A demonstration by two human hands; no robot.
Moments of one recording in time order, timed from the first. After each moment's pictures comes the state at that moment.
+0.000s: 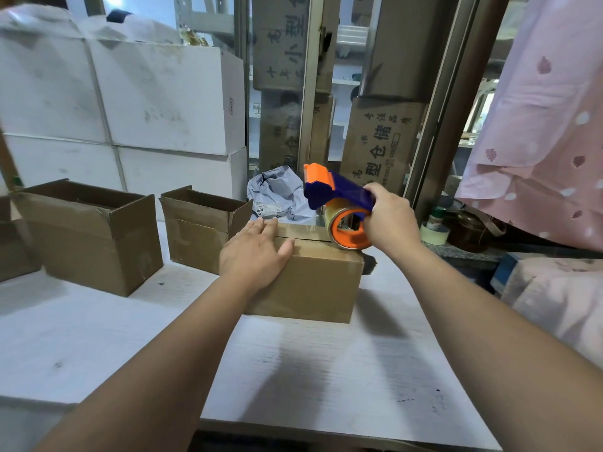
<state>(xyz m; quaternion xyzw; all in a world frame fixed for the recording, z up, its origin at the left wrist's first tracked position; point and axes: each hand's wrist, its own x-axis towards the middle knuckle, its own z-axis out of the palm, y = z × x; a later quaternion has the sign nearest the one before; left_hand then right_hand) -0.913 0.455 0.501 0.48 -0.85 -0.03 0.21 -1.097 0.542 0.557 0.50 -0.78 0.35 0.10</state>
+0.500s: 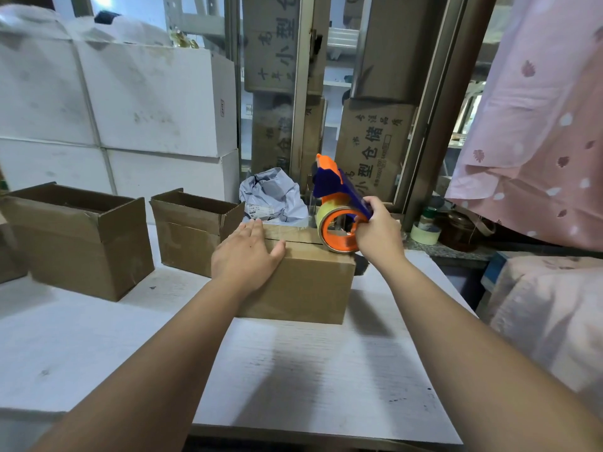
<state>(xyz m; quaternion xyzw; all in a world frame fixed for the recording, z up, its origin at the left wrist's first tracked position) -0.913 0.460 0.504 0.50 -0.84 -0.03 0.21 -1.103 0.536 0.533 0.44 -0.76 0.48 0.01</state>
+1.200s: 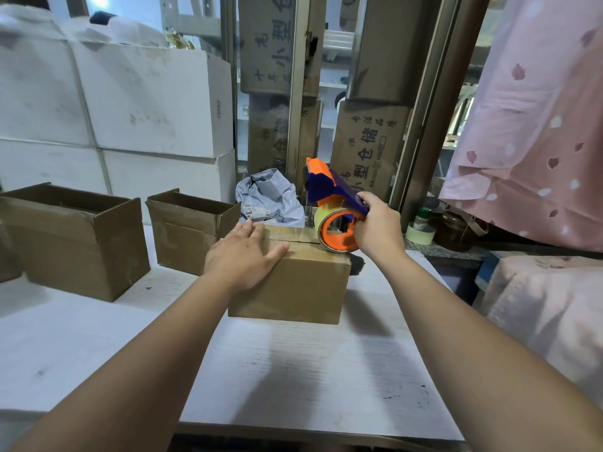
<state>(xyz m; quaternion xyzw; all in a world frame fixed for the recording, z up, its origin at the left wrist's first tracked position) -0.910 0.451 0.505 0.47 -0.87 -0.03 0.15 -1.104 0.542 0.542 0.46 -0.77 0.45 0.07</state>
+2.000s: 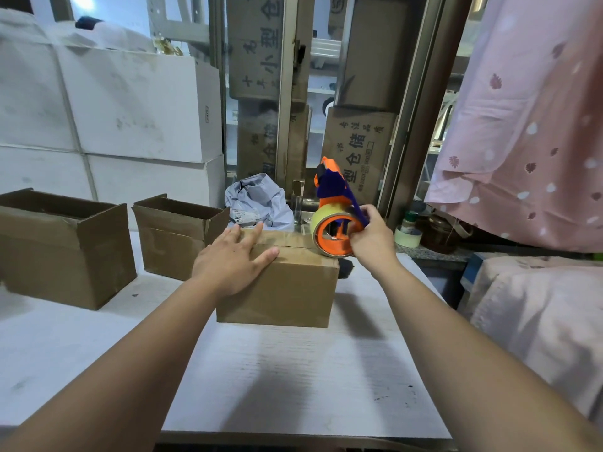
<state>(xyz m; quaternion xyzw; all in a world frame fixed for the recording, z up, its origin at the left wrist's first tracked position) -0.907 0.449 0.504 0.45 -0.88 -0.05 0.13 -1.116 0.550 0.531 0.42 -0.76 0.49 -0.01</state>
